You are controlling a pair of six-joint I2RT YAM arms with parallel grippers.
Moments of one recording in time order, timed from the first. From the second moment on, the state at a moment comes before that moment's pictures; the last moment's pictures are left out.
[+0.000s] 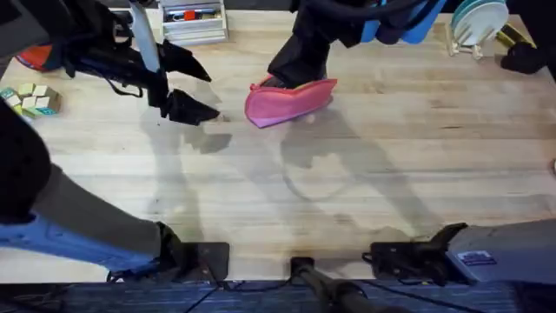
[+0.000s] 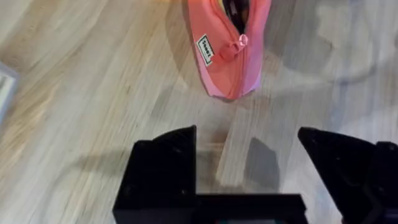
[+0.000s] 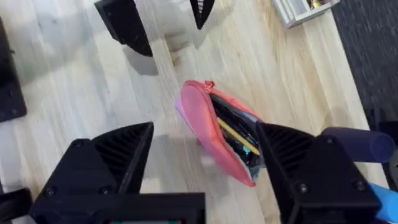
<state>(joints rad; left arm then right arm) 0.28 1.76 1.27 -1.16 0.89 1.48 0.62 1.59 1.80 -1.09 -0.28 -0.59</state>
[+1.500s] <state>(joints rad) 0.28 1.79 1.27 -1.12 0.93 1.49 0.66 1.76 1.80 -0.94 -0.27 -0.08</state>
